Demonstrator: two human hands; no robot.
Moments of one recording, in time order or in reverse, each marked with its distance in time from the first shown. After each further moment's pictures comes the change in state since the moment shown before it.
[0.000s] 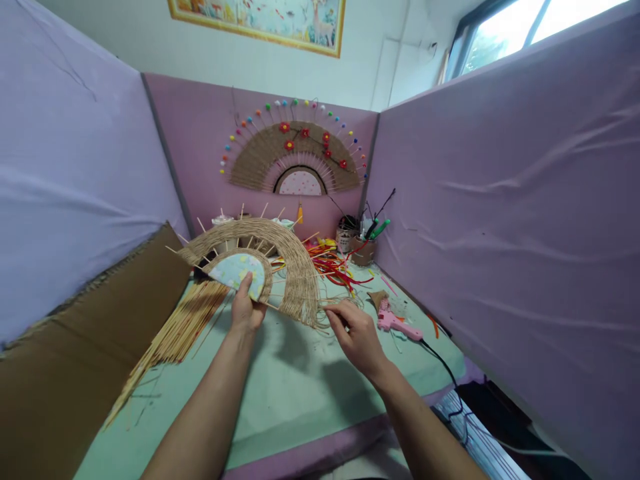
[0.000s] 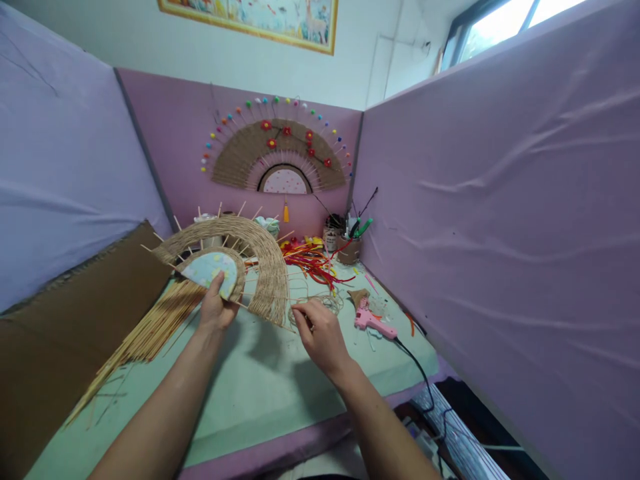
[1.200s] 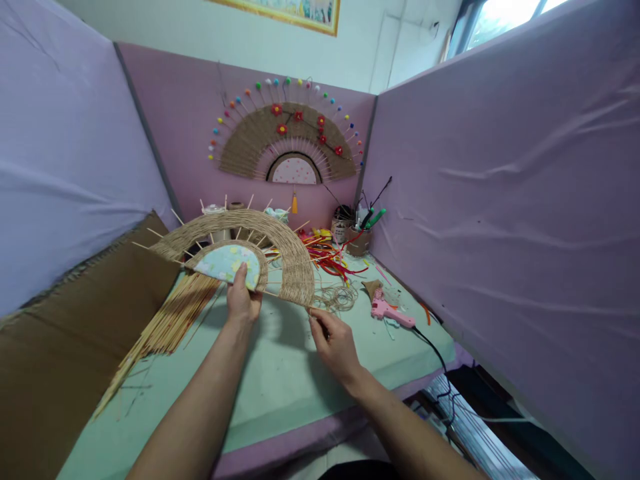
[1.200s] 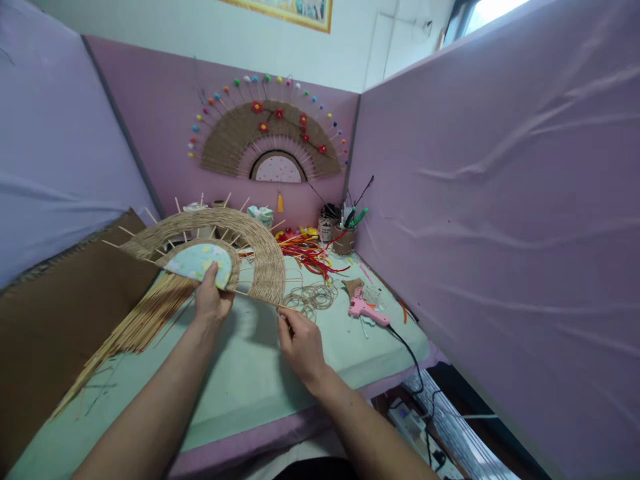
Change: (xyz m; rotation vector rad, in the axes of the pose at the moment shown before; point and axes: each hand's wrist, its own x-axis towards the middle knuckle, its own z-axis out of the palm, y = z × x) left_hand 0.003 -0.013 -0.004 0.059 0.030 0.137; right_hand -0.035 0.009 0.044 0.074 0.050 0.131
